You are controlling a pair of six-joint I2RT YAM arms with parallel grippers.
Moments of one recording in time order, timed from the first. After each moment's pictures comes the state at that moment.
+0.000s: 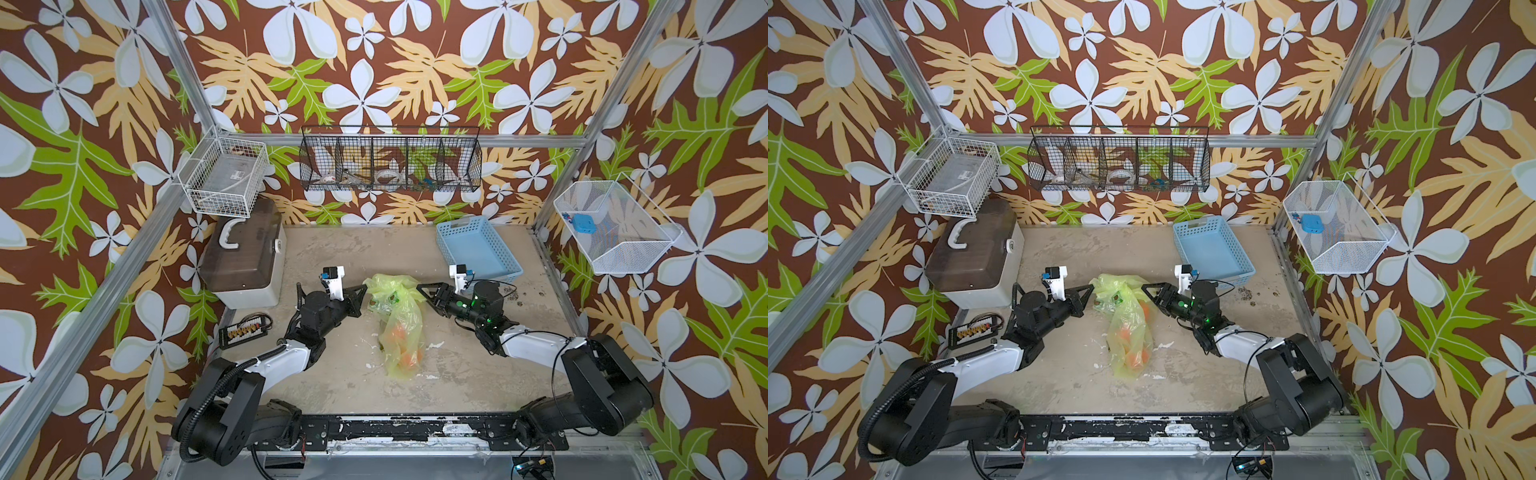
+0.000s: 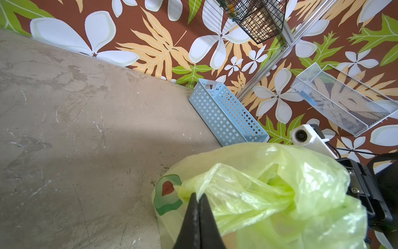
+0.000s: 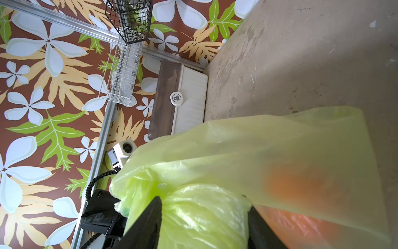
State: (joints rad) left arm -0.38 1.31 0.43 0.72 0.25 -0.57; right arm 0.45 1.48 0.56 0.74 -0.53 1.16
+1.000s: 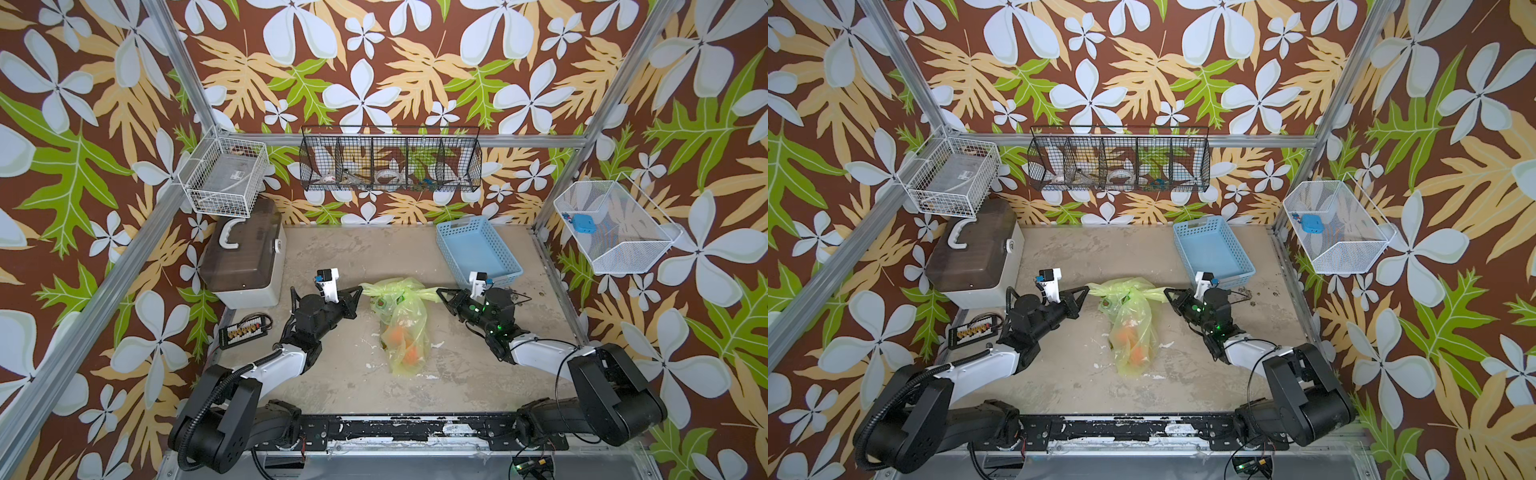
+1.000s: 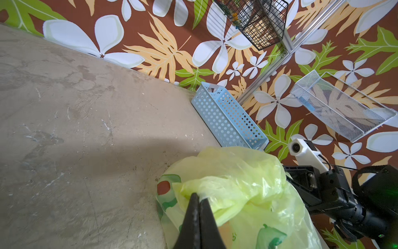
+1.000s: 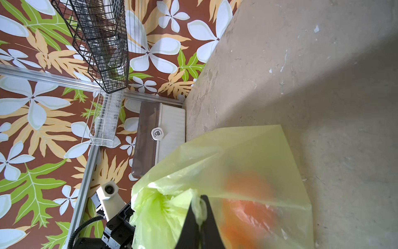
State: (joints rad) left arm -0.33 1.26 0.38 0.73 0.25 -0.59; right arm 0.35 1.40 0.45 0.71 -0.37 1.18
